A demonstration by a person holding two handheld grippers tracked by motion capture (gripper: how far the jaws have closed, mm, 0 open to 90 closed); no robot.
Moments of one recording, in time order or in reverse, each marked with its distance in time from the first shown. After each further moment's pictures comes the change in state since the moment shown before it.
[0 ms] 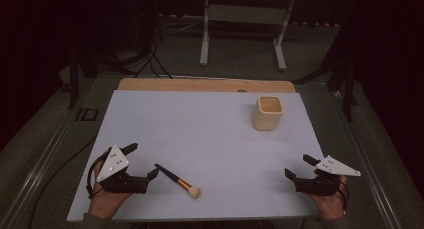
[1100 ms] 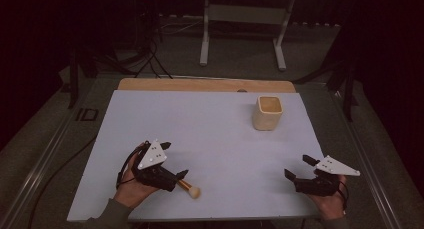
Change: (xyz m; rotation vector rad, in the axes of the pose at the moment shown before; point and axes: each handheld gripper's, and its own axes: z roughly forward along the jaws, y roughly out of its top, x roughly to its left) left arm -0.029 0.029 0.059 0.143 -0.184 0.118; right arm 0.000 0.000 0.001 0.007 0.010 -0.003
